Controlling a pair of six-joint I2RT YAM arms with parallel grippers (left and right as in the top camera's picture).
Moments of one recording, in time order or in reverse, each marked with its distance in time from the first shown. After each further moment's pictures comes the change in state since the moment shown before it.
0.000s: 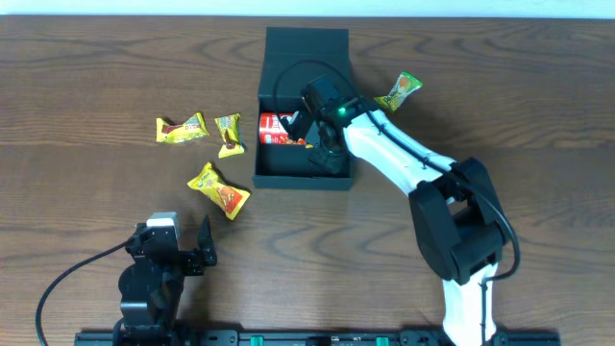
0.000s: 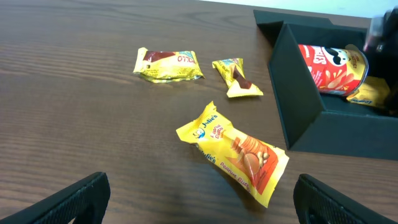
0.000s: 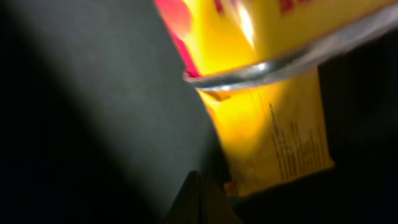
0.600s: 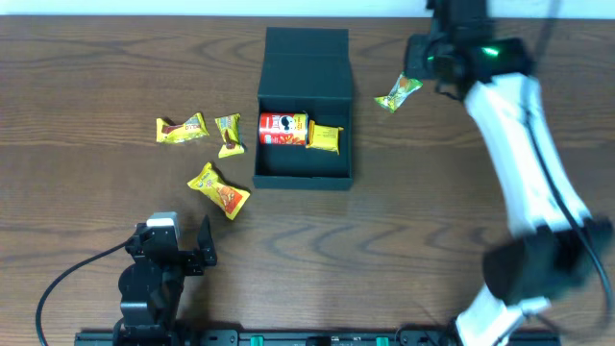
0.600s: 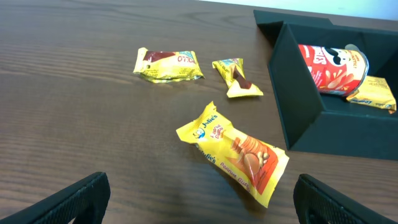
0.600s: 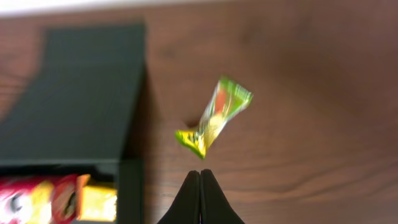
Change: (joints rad) left arm 0.000 0.000 0.000 0.000 0.000 0.000; right arm -0.376 -0.188 0.248 -0.082 0.036 0.831
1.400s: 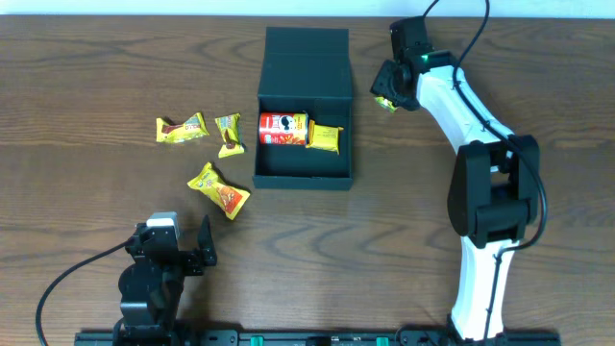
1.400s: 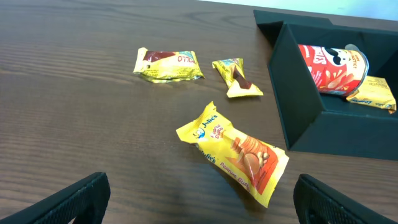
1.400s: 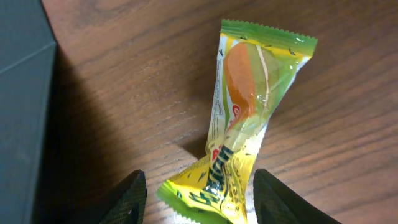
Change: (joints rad) left arm 0.000 0.000 0.000 0.000 0.000 0.000; right arm 0.003 0.331 -0.023 0.199 -0.014 0.336
